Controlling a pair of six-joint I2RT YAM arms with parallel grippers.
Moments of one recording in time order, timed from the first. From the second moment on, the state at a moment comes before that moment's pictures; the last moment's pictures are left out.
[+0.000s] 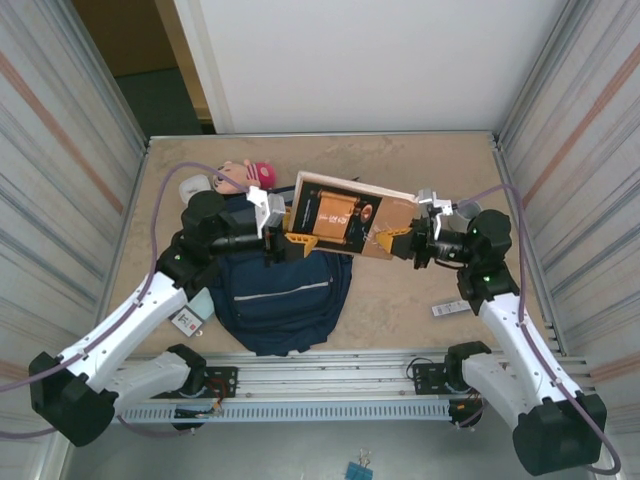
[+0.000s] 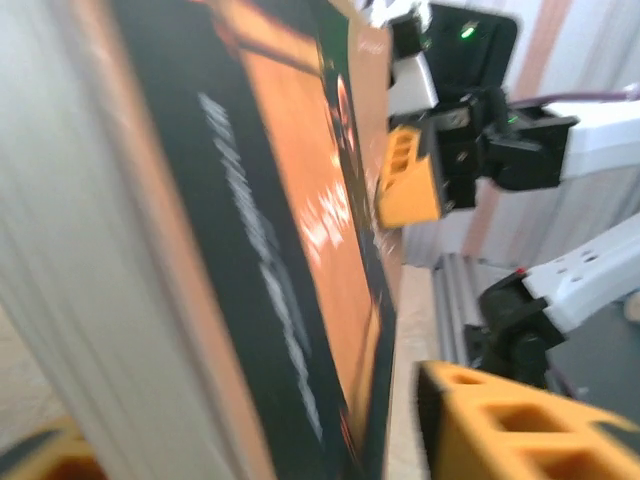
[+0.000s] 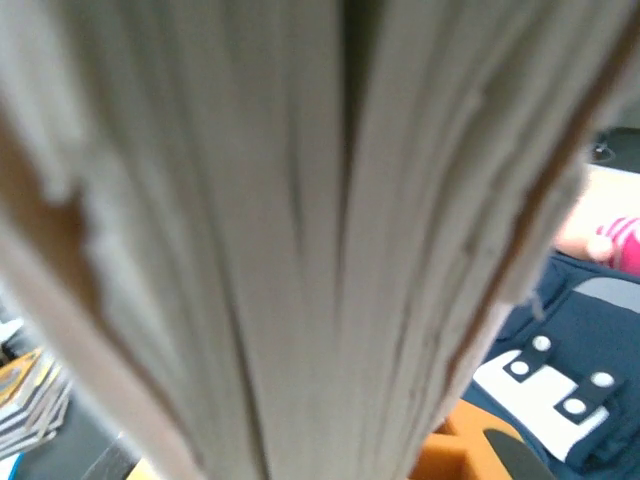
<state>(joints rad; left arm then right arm) -0.57 1.02 0.89 0.00 0.77 0.04 0.16 0.84 0.62 0.32 -1.14 0.47</state>
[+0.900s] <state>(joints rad) -0.79 1.32 0.86 -0.70 0.11 0.57 0.12 0.73 0.64 -0.33 -0.52 0.48</state>
